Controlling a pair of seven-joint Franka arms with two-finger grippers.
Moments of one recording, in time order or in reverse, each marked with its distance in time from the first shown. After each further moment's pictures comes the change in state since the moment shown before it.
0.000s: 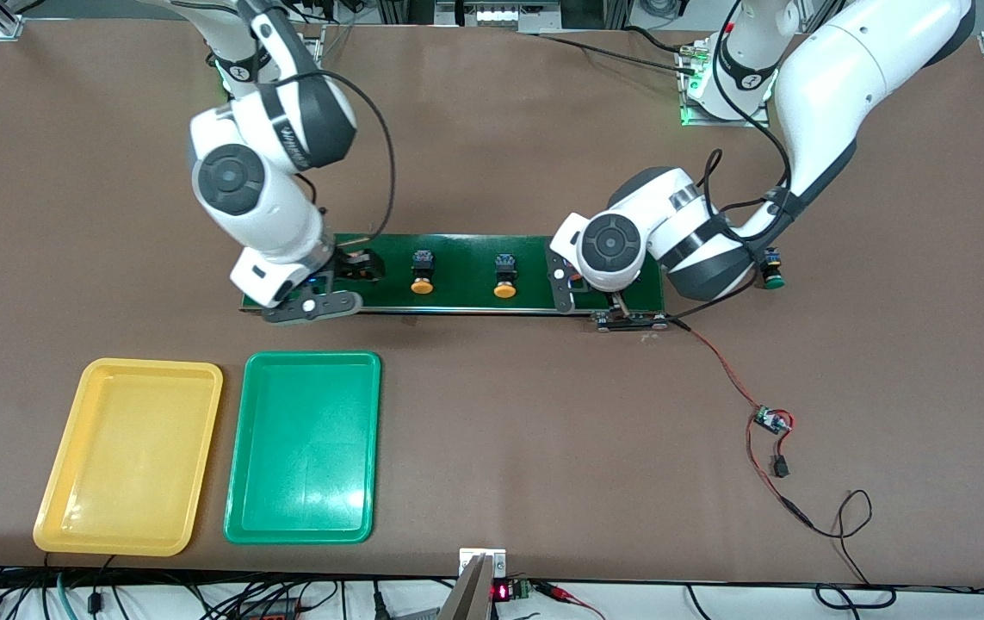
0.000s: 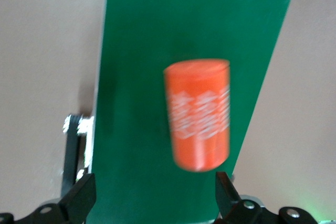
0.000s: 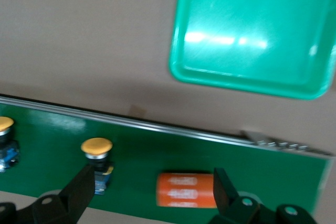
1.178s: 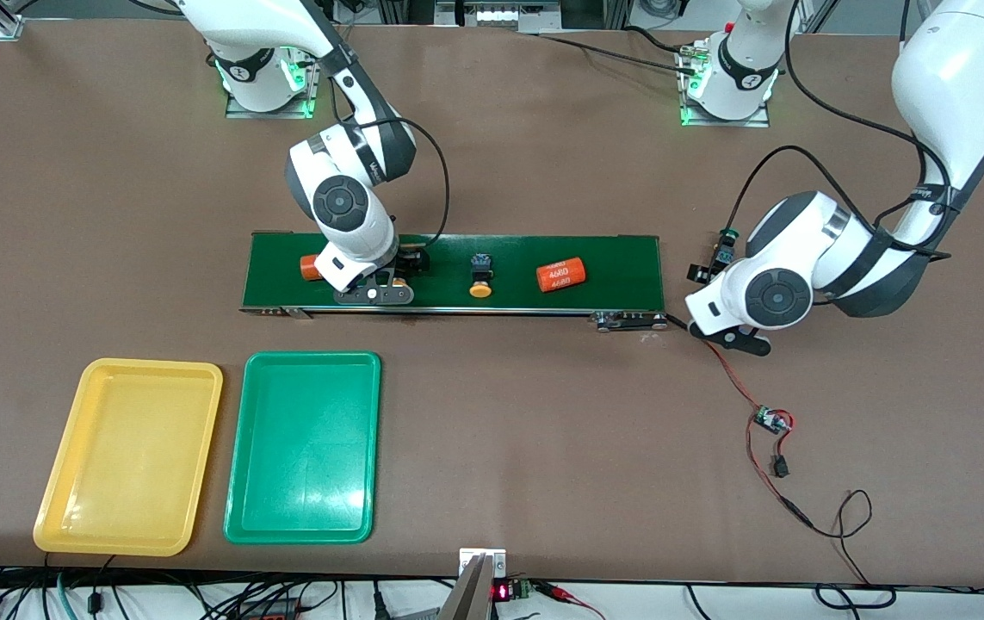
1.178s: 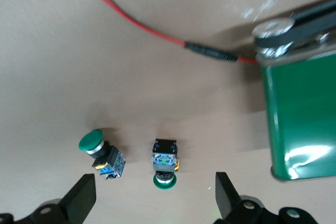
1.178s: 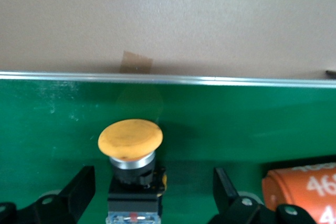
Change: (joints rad) left arm 0.395 -0.086 -0.055 -0.155 0.006 -0.117 -0.799; right arm 0.106 0.109 -0.001 -0.197 0.034 0.204 0.197
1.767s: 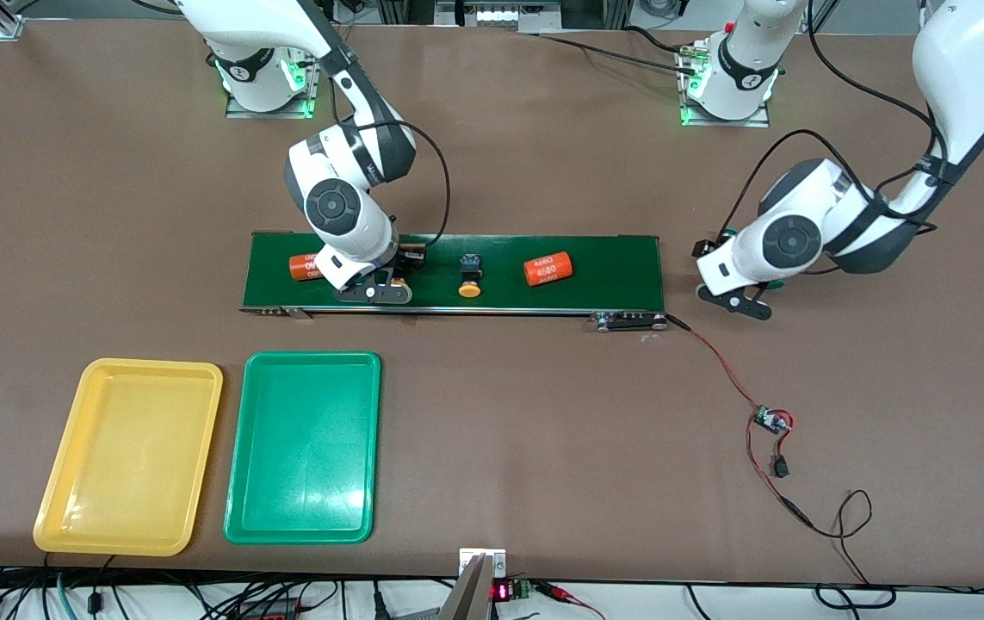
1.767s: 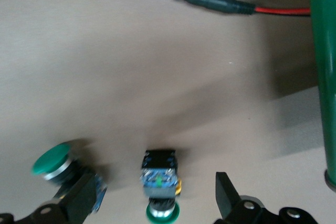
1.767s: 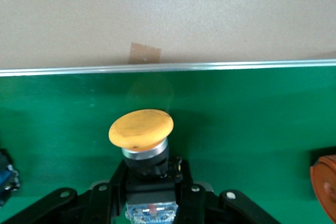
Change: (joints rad) left arm 0.274 -0.080 -0.100 -0.435 0.130 0.415 -0.011; right arm 0.000 -0.006 -0.002 0.000 0.064 0.002 0.000
